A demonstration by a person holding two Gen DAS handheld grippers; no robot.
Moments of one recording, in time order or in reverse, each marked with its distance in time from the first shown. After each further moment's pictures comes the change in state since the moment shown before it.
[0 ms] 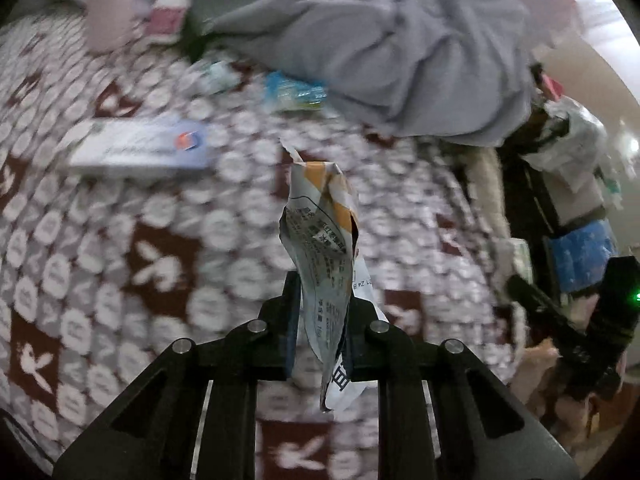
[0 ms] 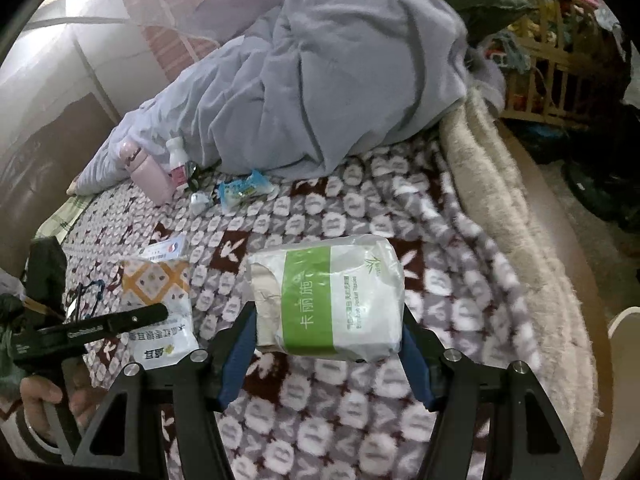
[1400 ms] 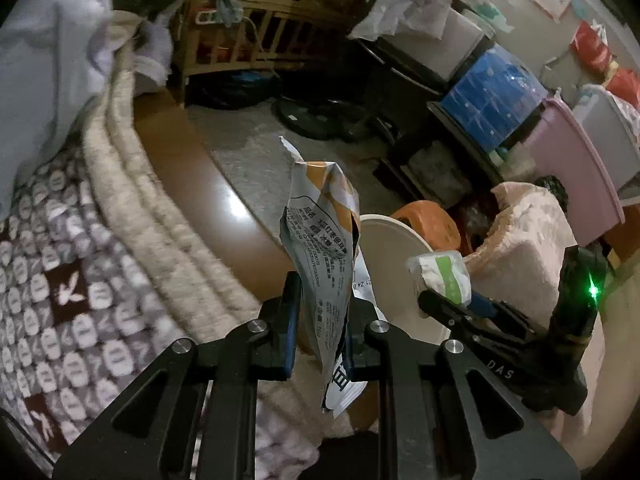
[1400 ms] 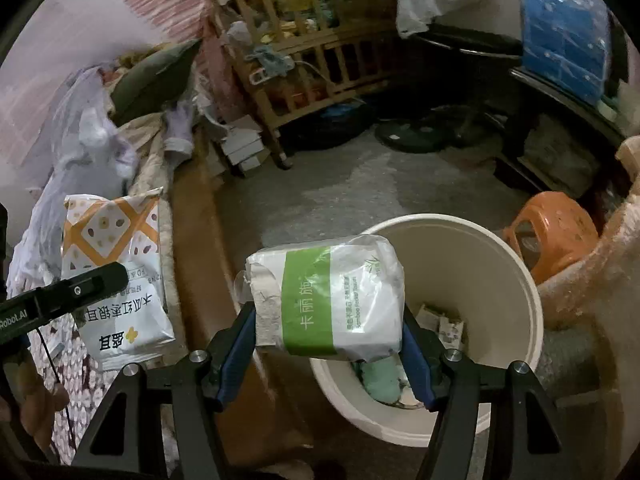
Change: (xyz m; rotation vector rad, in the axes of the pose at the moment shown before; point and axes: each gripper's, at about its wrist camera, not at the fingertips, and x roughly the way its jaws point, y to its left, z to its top) left arm 0.115 -0.351 -0.058 0.580 0.145 -0.225; right arm -0.149 -0.249 -0.094 0.447 -0.128 -0.372
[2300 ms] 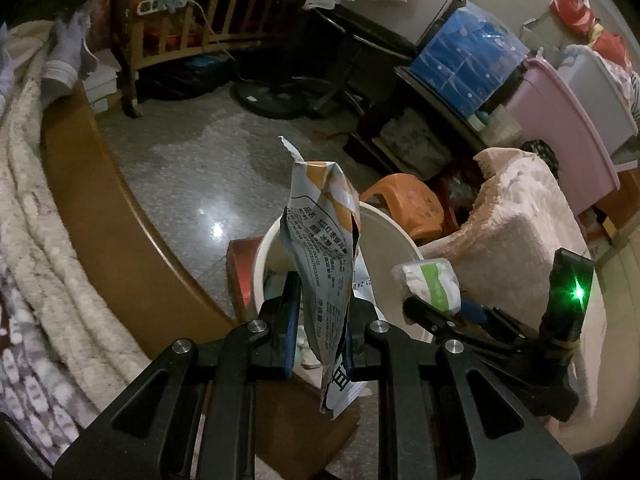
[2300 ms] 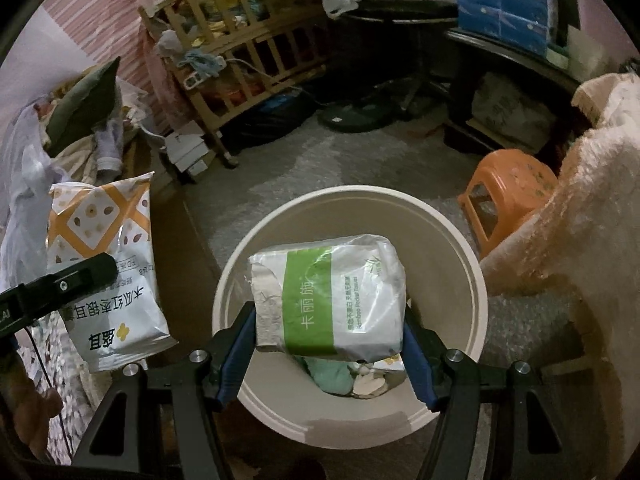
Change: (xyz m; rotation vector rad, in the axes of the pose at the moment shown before) left arm 0.075 -0.059 0.007 0.089 0.078 -0.062; right arm 0.015 -0.076 -0.012 0.134 0.043 -0.097
